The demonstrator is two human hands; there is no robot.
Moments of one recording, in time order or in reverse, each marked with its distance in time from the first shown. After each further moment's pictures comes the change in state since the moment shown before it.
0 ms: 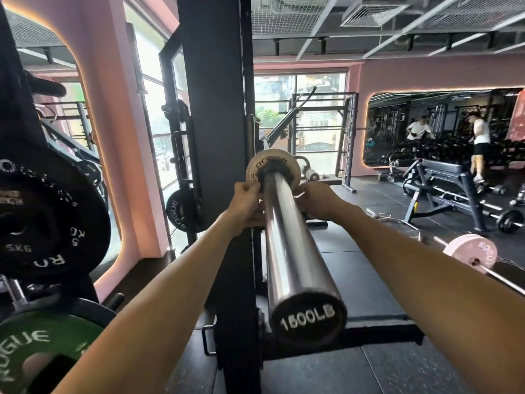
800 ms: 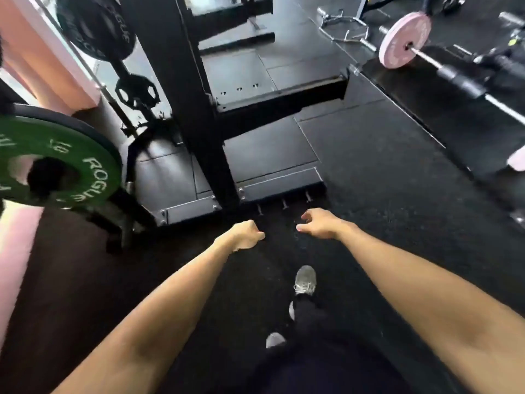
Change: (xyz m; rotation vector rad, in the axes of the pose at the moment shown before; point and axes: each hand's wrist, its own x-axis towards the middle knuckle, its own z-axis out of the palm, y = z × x) left_hand -0.437 -0.340 0.051 0.955 -0.829 -0.482; right_hand -0.519 0.162 0.243 0.013 -0.580 0.696
